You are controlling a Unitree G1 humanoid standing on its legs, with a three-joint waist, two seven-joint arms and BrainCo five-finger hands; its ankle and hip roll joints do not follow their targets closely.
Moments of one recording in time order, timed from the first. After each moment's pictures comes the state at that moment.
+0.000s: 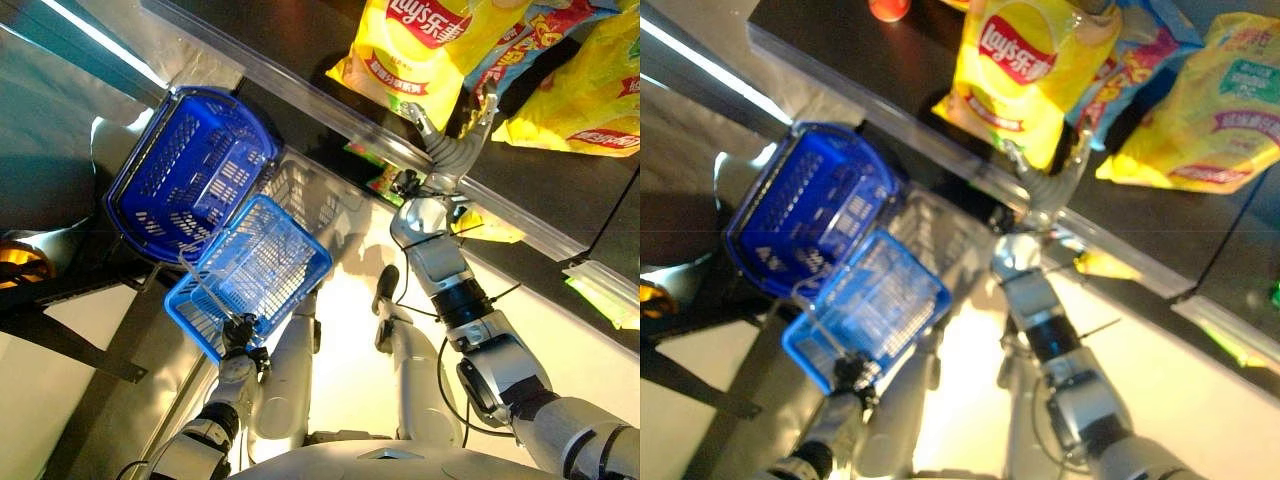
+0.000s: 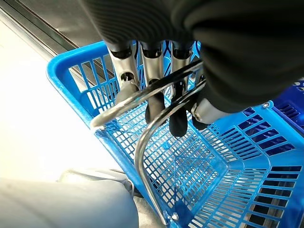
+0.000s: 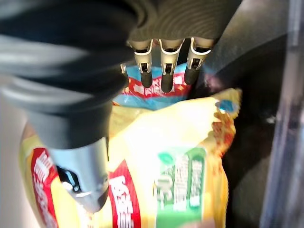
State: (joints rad) left arm -0.20 0.17 -0.30 1.09 -0.51 -0.30 0.41; right arm -0.69 -0.10 0.24 0.33 0.14 -0.25 -0.93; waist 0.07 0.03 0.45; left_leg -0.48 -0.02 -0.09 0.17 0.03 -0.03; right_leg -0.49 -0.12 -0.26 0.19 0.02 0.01
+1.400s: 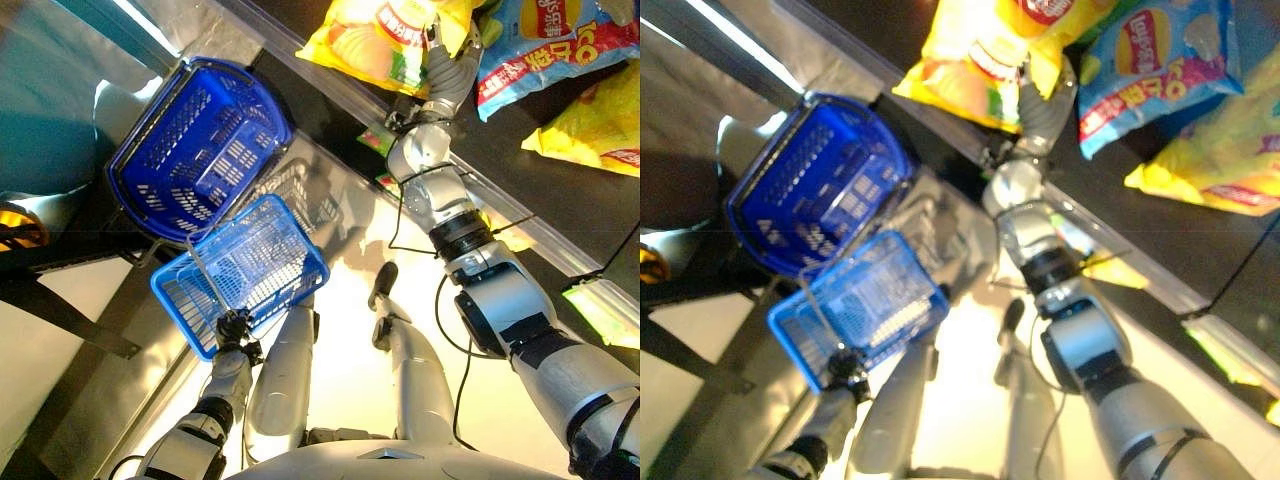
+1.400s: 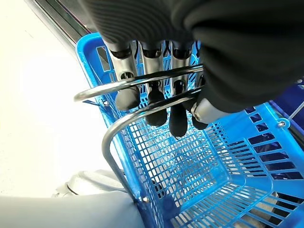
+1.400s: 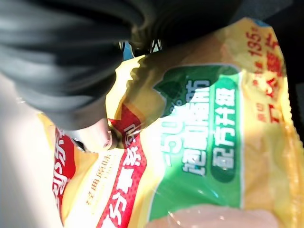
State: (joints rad) left arm -0.22 0.20 -0.29 1.10 -0.57 -0.29 0.38; right arm -1.05 -0.17 0.25 0.60 0.43 -0.31 -0.81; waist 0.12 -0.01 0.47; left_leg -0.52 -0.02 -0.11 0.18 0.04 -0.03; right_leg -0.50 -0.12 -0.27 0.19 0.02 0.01
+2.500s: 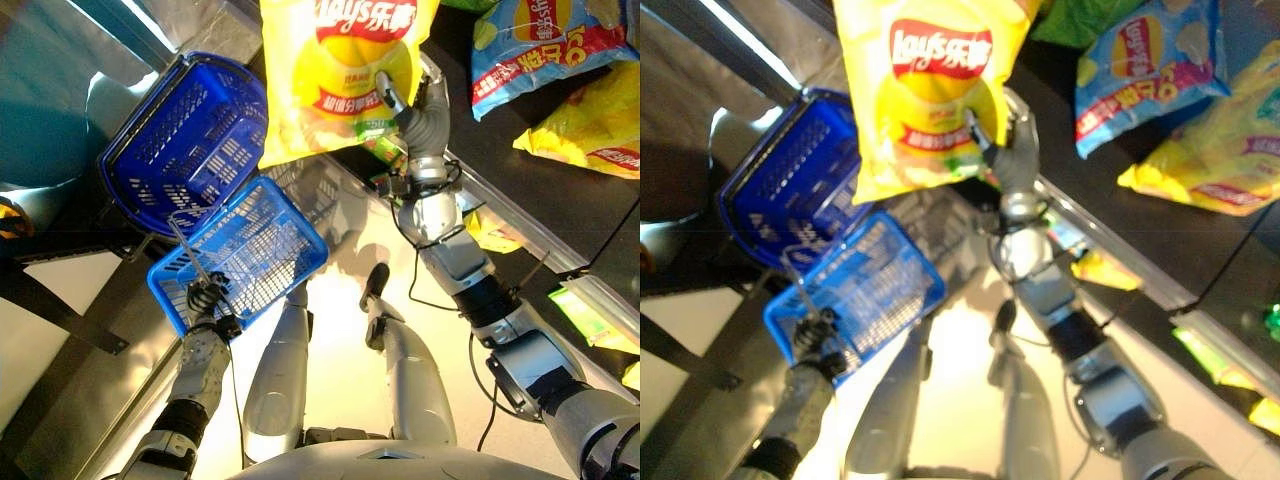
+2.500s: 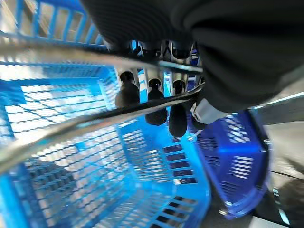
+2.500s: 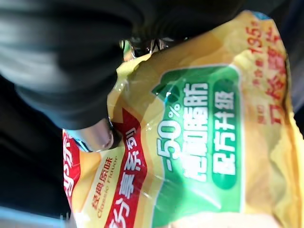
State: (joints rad) left arm -0.04 0.34 -0.13 0.47 -0.57 -0.30 0.34; right arm -0.67 -0.31 0.44 0.12 0.30 -0.31 -0.43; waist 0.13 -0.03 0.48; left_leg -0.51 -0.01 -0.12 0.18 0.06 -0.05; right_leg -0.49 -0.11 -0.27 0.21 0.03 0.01
